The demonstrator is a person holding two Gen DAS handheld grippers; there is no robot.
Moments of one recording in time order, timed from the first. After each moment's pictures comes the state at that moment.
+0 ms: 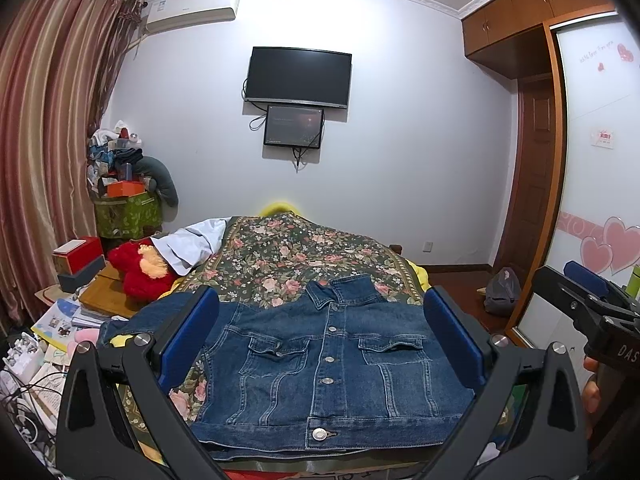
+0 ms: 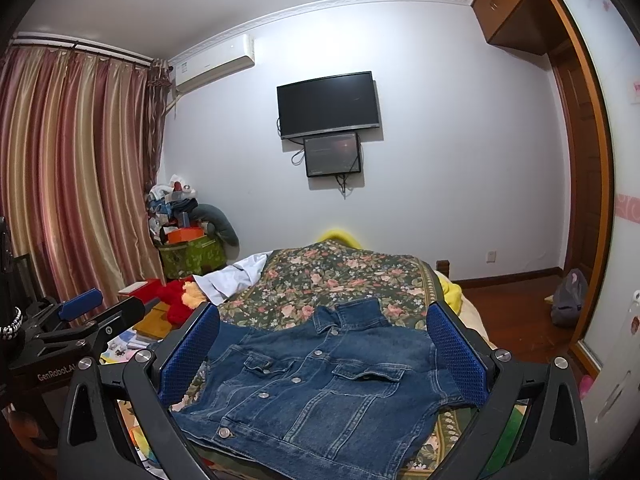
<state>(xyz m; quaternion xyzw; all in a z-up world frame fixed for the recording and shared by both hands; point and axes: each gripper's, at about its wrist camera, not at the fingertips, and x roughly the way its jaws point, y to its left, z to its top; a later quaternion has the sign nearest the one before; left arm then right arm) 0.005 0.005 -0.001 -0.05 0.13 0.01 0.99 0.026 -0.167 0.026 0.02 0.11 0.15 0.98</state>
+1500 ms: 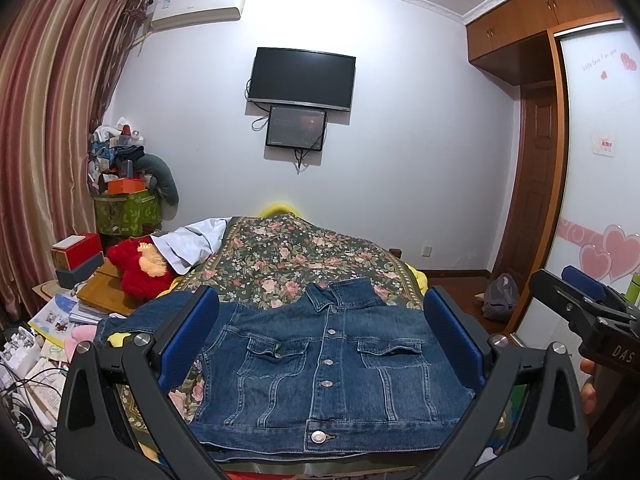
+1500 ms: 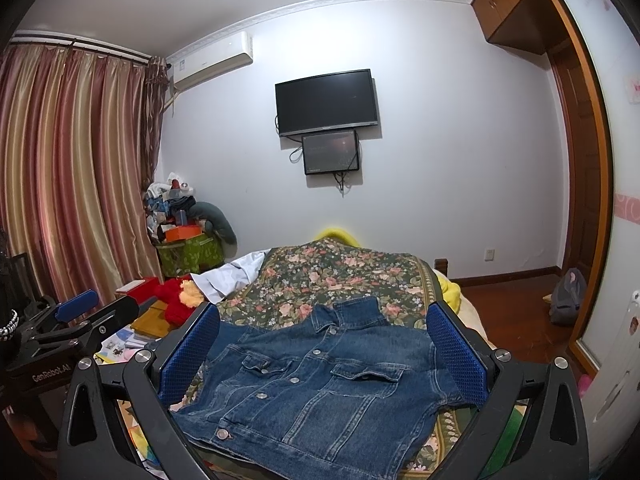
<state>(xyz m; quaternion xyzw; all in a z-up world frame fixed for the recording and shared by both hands) 0.008 0.010 -0.004 -0.06 0.12 0.01 0.99 0.031 -0.174 0.016 0.02 0.11 0.15 0.98</state>
